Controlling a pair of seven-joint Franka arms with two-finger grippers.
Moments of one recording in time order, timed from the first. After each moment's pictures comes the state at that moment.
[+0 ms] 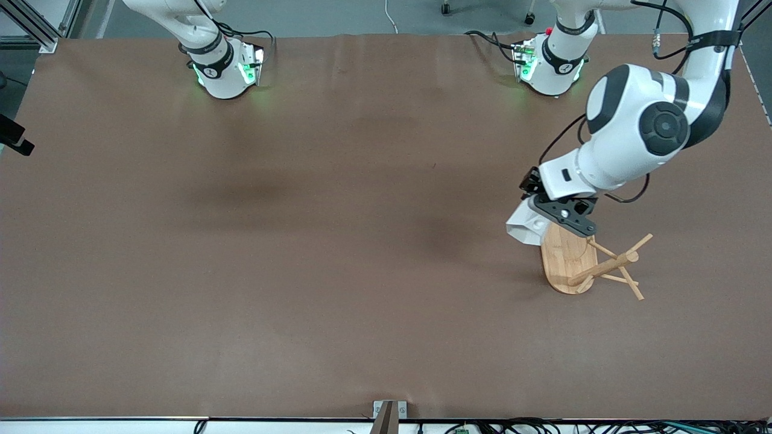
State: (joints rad) left arm -0.07 0.14 -0.20 -1.91 -0.11 2.01 0.29; right arm -0.03 -0.04 -0.11 -1.51 -0.03 1.51 0.02
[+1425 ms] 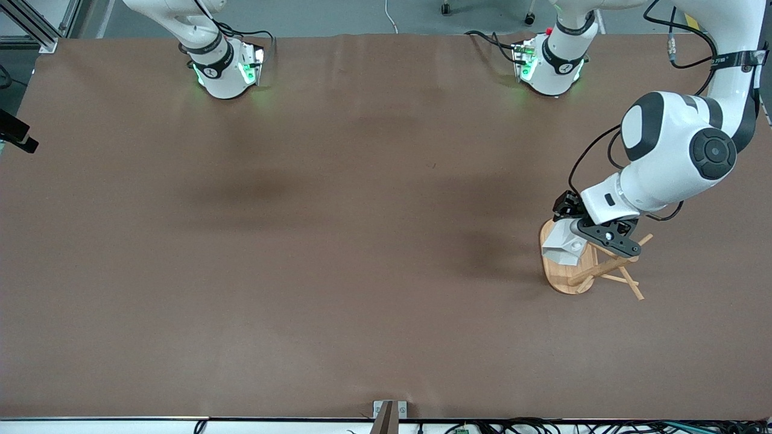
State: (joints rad) left arm -0.03 0.19 -0.14 -1.92 -0.14 2.09 0.34; right arm -0.03 -0.04 -0.11 -1.51 -0.03 1.49 0.02
